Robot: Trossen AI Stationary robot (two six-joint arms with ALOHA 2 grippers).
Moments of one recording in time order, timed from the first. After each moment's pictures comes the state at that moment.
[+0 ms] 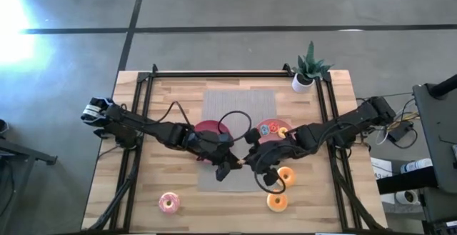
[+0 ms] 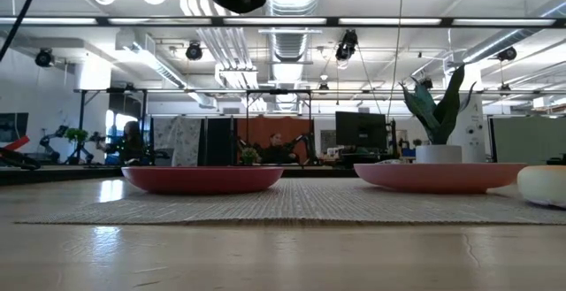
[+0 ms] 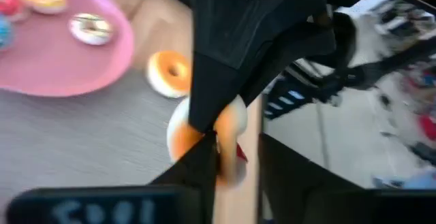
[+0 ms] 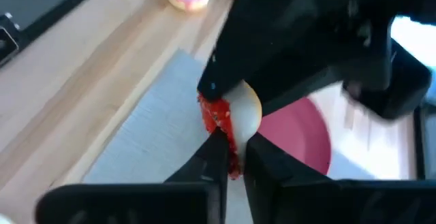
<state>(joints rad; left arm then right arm) -0.26 1.56 1.25 -0.15 0.02 -0.75 0.36 1.56 1.34 -0.53 0.18 -0.27</state>
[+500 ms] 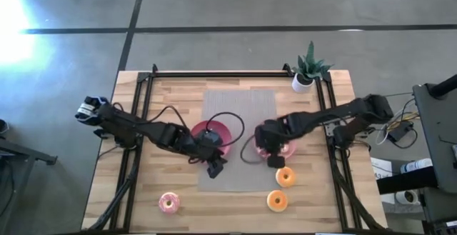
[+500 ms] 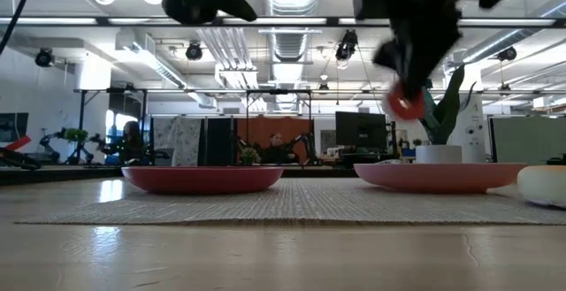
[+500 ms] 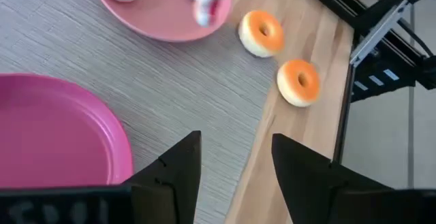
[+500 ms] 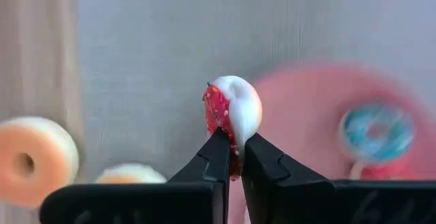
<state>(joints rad) -0.31 1.49 1.25 -0.50 -0.17 -0.81 0.11 1.56 1.13 -0.84 -0.08 0.19</state>
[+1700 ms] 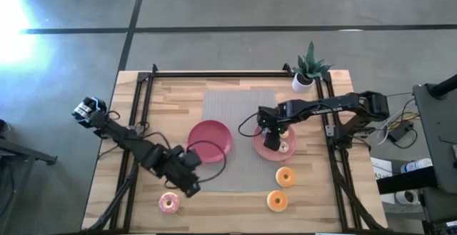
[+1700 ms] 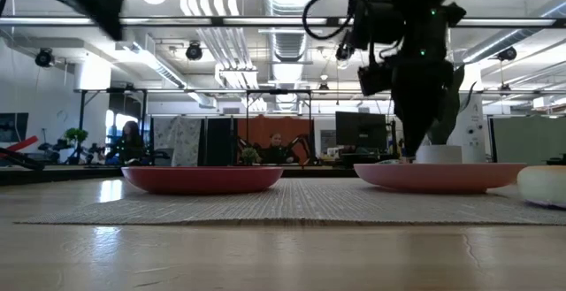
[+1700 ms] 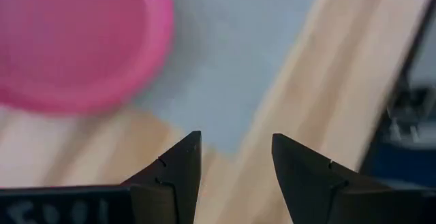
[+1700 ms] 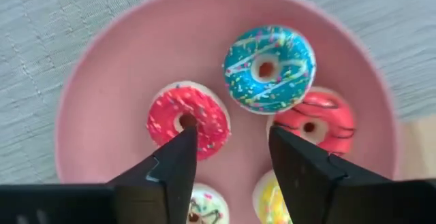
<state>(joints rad) -0.58 1.47 1.23 -0.87 -0.22 -1.08 -0.11 1.58 0.98 -0.77 -0.04 0.27</state>
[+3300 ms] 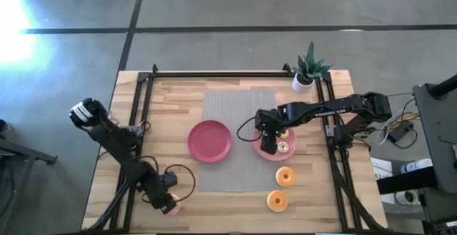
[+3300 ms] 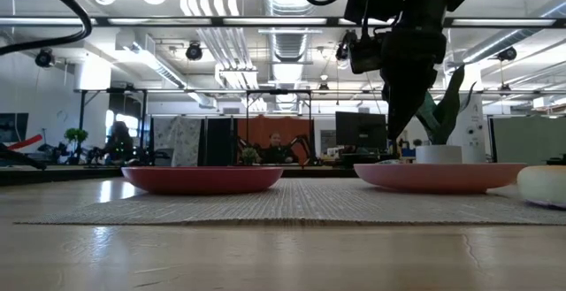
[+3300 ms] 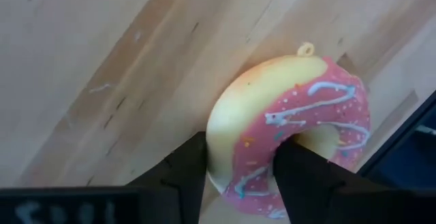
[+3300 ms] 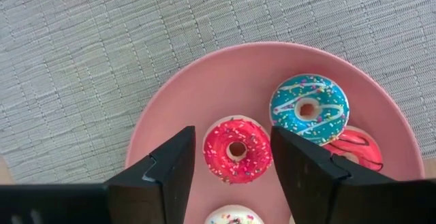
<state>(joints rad) -0.86 1.49 0.68 -0.34 0.10 -1.61 -0.05 1.56 1.03 -0.72 -0.05 0.33</state>
